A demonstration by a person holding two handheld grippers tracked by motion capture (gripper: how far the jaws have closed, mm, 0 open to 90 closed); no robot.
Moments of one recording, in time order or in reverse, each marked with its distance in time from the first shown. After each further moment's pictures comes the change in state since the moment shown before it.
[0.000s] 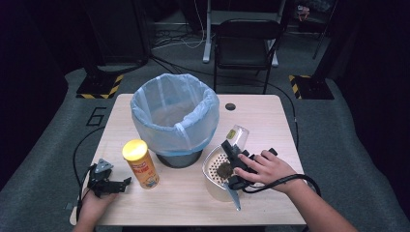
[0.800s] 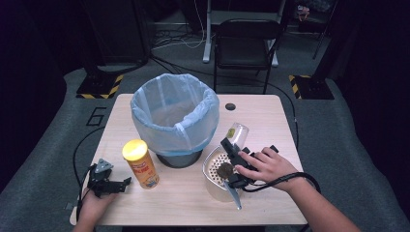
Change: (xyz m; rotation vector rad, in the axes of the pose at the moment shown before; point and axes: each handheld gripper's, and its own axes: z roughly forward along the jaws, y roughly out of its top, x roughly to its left) left arm 0.000 0.000 0.000 0.001 -0.001 -0.002; right arm -0.011 -0.006 -0.003 -0.014 -0.018 0.120
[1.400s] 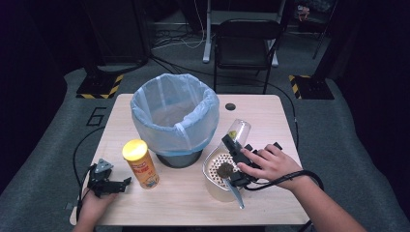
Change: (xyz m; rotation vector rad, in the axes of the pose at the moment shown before) left arm 0.000 0.000 0.000 -0.002 0.001 0.001; right arm -0.017 -0.010 -0.008 0.007 -0.012 0.006
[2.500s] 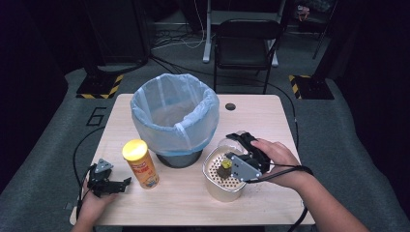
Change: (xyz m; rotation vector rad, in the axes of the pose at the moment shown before) left arm 0.000 0.000 0.000 0.006 -0.007 -0.006; right arm -0.051 -0.043 -0.002 -0.249 0.382 0.814
